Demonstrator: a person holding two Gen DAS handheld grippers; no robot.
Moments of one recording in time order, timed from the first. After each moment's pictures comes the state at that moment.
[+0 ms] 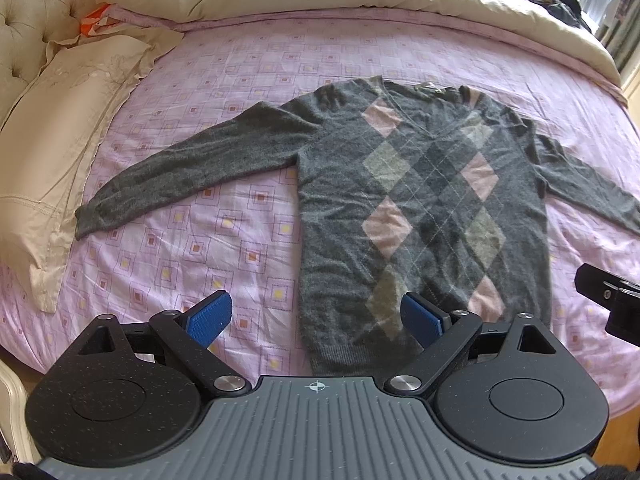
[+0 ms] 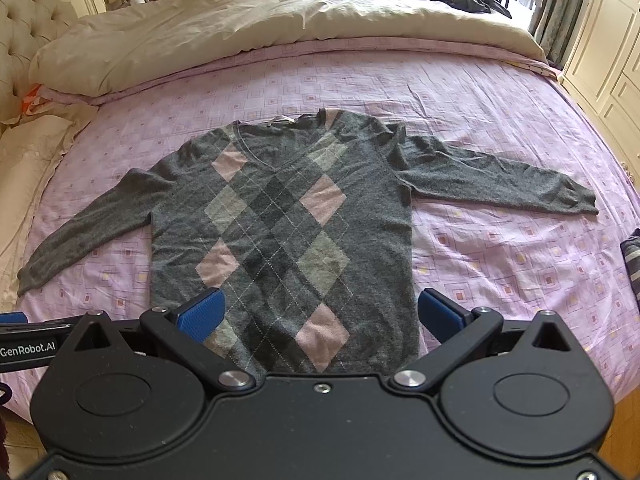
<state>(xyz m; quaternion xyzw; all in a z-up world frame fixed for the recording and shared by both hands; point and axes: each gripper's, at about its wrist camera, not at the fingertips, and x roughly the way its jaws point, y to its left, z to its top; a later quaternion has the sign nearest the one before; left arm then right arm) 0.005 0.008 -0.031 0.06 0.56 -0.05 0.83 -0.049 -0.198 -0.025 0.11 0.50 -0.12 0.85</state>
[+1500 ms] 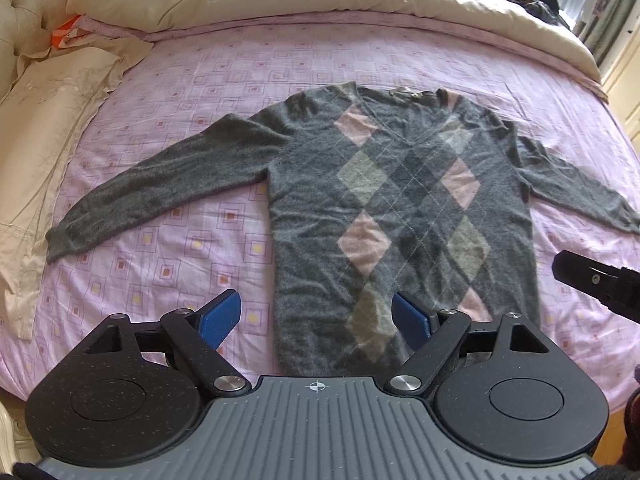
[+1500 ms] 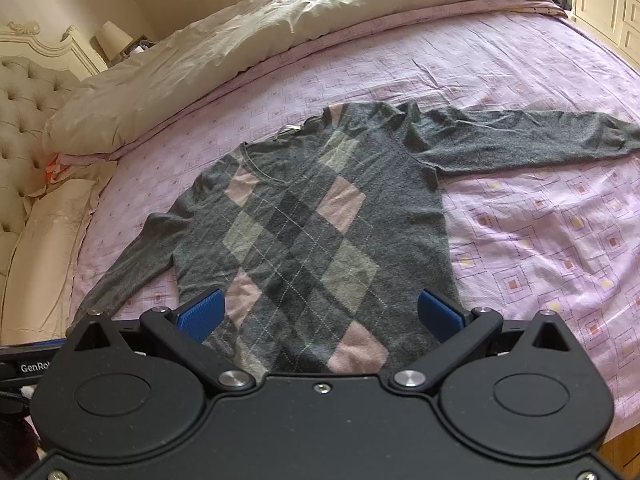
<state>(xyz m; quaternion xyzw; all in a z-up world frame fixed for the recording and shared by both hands) 0.030 -0.014 -0.046 0.07 0.56 -0.09 0.82 -0.041 -0.262 -0.075 0.24 0.47 -0.08 0.85</state>
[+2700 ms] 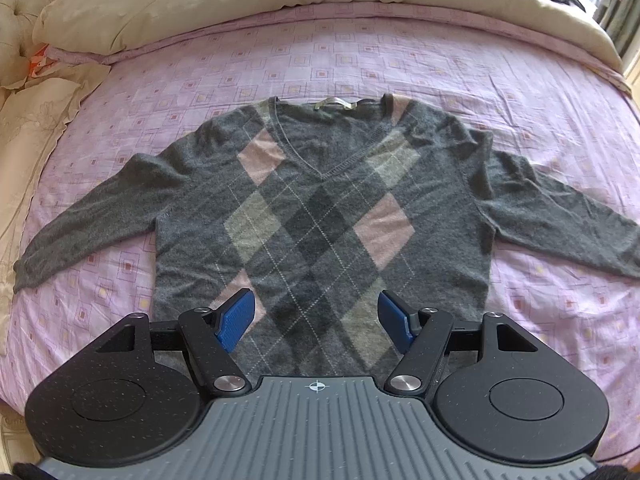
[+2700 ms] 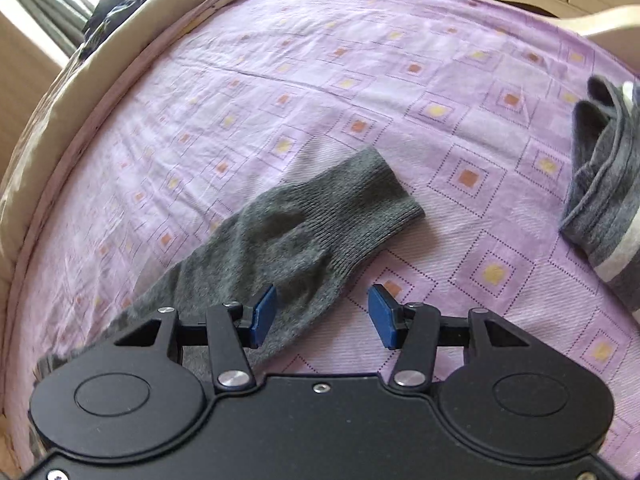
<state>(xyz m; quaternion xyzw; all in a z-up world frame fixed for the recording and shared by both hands) 0.087 -0.193 -0.081 0.09 0.57 -0.04 0.82 -0.049 -0.687 -0.239 0.42 0.41 -0.33 0.74</state>
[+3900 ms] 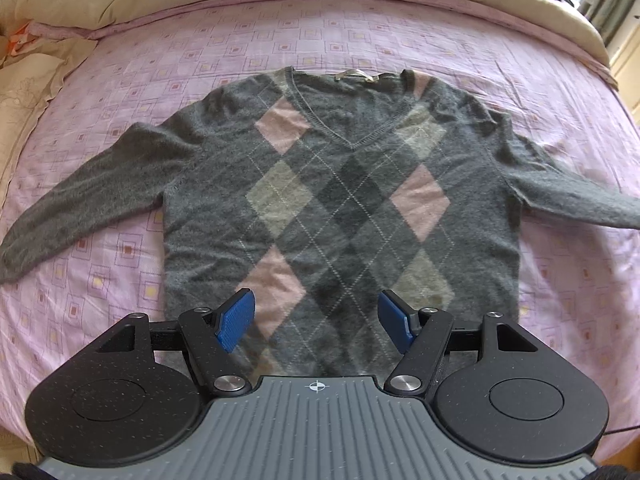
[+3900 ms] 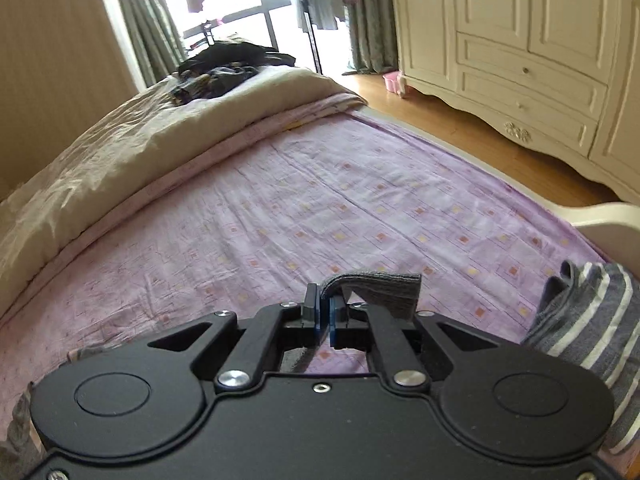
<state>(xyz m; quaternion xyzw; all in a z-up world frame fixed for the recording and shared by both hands) 0.090 -0.114 -0.106 0.07 0.58 -0.09 0.81 -0.016 -0.581 -0.073 0.22 0.34 -0.32 0.85</state>
